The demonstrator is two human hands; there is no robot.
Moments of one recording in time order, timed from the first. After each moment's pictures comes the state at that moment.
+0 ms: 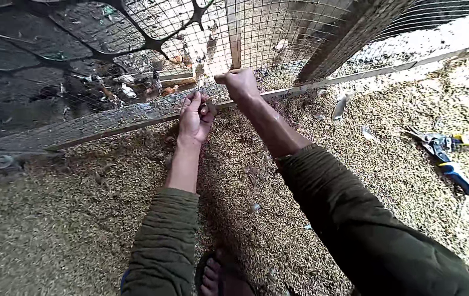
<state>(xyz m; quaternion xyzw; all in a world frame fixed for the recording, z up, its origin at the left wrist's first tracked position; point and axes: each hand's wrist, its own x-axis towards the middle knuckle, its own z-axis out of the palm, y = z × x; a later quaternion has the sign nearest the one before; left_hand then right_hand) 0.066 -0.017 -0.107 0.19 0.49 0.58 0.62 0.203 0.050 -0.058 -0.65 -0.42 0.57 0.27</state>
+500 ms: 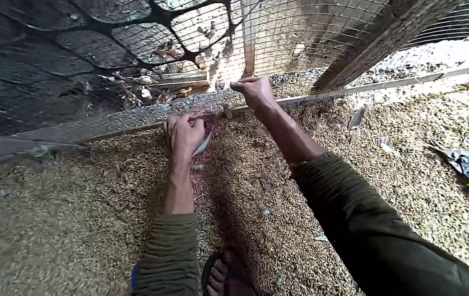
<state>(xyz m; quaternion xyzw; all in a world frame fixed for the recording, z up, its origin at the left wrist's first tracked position) 0.016 -0.055 -0.054 0.49 0.83 0.12 0.24 0.204 0.049 -0.061 -0.63 -0.46 0.56 0.27</state>
